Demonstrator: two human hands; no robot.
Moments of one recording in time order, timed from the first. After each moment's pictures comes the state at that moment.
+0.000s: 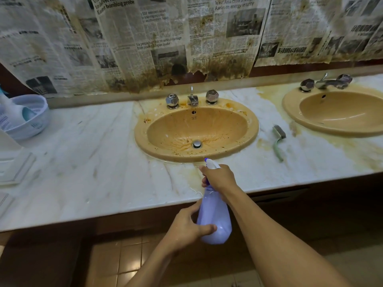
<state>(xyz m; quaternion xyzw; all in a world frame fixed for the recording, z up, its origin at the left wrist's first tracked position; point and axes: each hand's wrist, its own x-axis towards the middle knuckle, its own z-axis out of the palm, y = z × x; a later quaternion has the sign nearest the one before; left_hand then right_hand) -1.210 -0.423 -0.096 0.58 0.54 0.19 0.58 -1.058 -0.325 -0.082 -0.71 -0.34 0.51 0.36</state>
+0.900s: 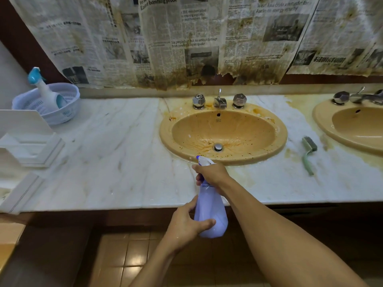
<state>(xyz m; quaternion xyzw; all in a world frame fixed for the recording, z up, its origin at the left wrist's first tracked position) -1.272 -0.414 -0.103 0.52 0.60 0.27 0.55 -1.143 -0.283 -0.086 -0.63 -0.39 0.59 0.31</state>
